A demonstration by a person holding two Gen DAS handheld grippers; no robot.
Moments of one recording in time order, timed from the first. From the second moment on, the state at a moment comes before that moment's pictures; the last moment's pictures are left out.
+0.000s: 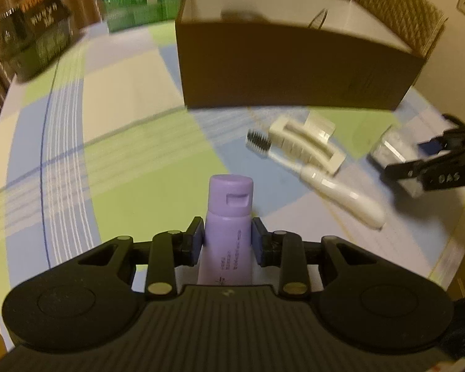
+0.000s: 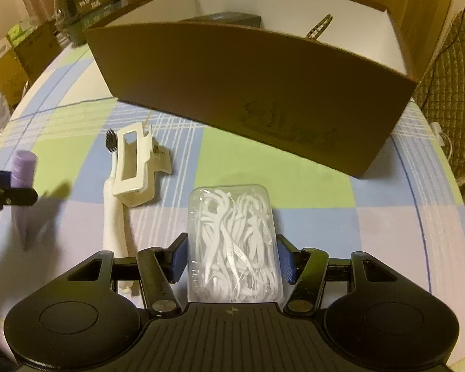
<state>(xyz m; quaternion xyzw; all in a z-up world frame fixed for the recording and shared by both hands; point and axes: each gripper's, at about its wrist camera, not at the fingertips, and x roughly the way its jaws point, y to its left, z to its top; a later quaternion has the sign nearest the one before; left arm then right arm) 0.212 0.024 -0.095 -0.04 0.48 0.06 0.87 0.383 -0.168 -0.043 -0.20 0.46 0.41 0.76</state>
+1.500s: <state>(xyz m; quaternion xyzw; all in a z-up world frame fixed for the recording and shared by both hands) 0.249 -0.021 0.004 0.00 0.35 0.00 0.94 0.379 -0.175 0.048 -0.16 0.36 0.45 0.80</state>
